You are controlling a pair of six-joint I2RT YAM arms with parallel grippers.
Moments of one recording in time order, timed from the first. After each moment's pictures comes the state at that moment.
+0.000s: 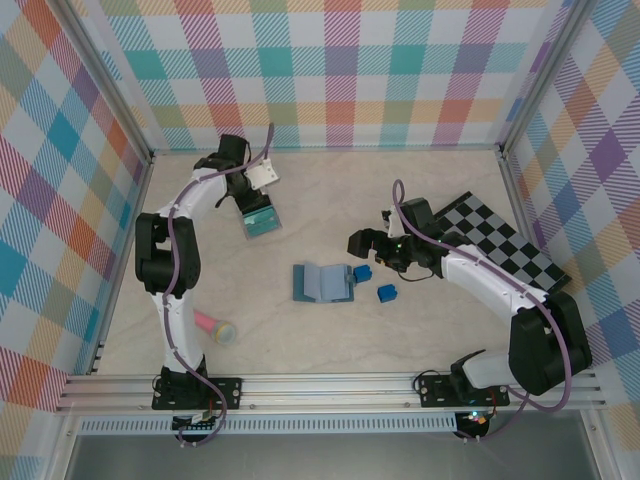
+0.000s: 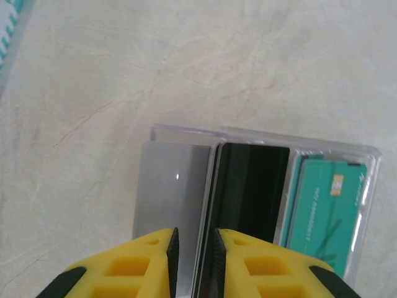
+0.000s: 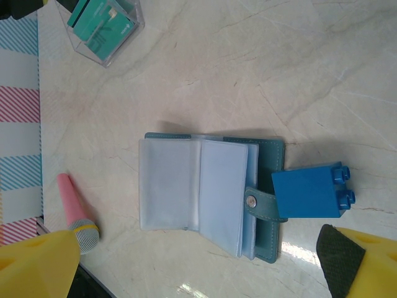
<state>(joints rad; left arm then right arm) -0.15 2.07 1.73 -0.69 0.08 0.87 0.45 1.36 0.89 -0.39 -0.46 0.66</state>
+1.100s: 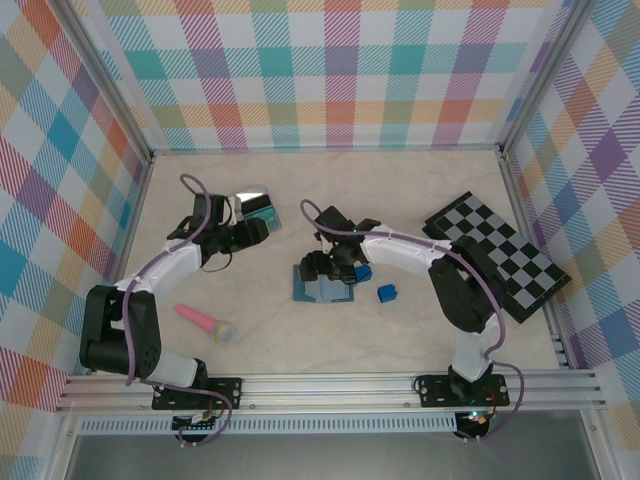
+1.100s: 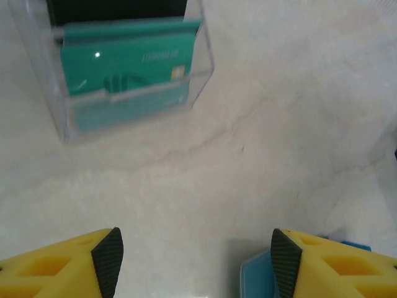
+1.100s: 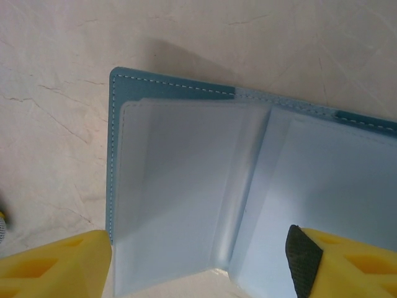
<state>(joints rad) -0.15 1.44 0.87 -0.30 0.33 -0.48 0.79 1.88 1.31 -0.61 -0.28 0.64</state>
